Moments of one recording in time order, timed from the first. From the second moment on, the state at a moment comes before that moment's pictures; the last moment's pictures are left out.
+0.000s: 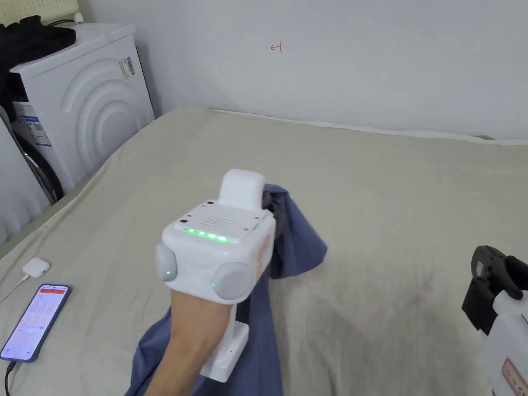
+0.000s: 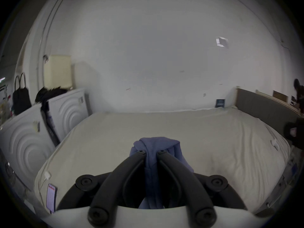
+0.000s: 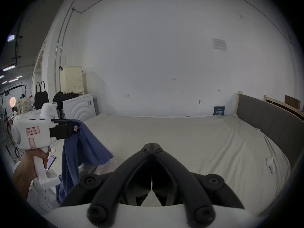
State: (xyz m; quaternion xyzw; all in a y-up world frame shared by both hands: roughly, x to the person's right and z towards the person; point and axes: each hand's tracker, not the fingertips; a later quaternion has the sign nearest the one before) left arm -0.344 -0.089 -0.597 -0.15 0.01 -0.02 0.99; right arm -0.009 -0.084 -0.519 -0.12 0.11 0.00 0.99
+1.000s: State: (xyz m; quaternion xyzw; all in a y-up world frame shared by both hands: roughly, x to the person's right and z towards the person) left arm 0.005 -0.281 -0.576 -0.35 -0.26 -0.09 0.89; right arm 0.104 -0.104 -0.471 -0.16 0.01 0.00 0.99
